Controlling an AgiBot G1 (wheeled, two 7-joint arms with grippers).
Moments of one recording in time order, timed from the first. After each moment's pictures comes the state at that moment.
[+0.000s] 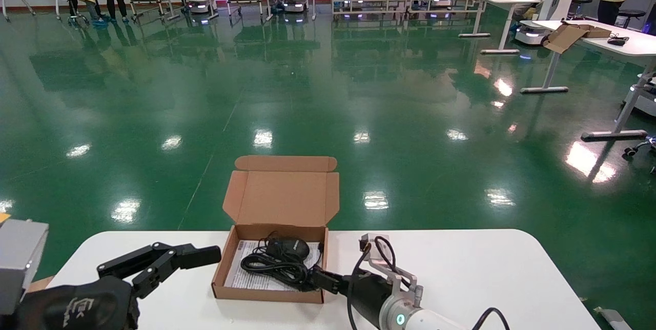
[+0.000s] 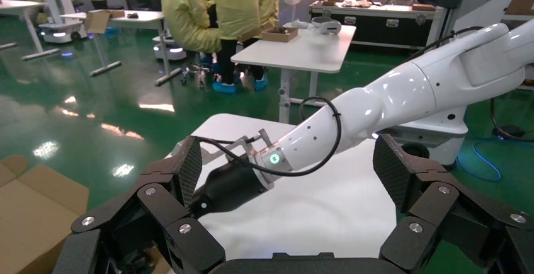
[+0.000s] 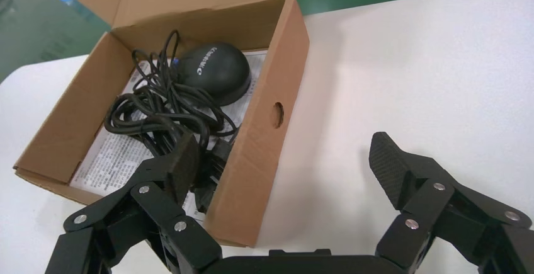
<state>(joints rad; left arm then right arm) -1.04 0.53 0.38 -1.18 0.60 1.37 -0.11 1.37 -1.37 -1.30 0.59 -1.11 -0.12 1.07</state>
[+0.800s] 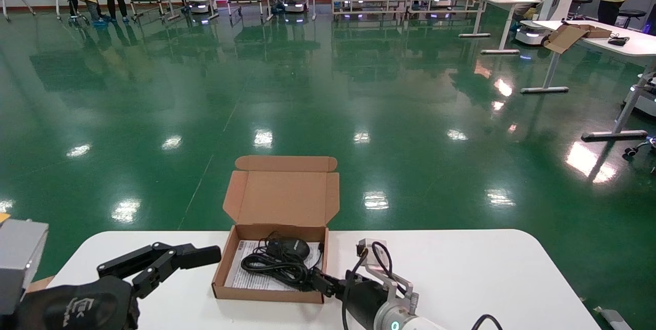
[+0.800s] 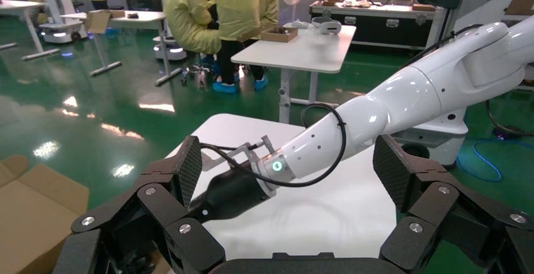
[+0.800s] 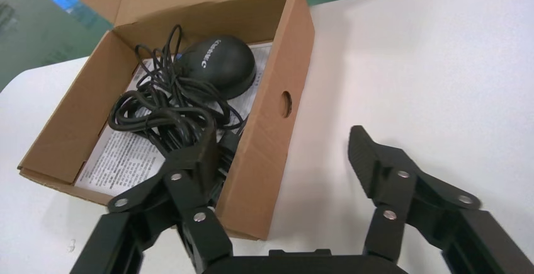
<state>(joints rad) -1.04 0.53 0.38 -1.18 0.60 1.37 -0.11 1.38 -1.37 -1.43 0.63 -1.04 -0.03 1.13</state>
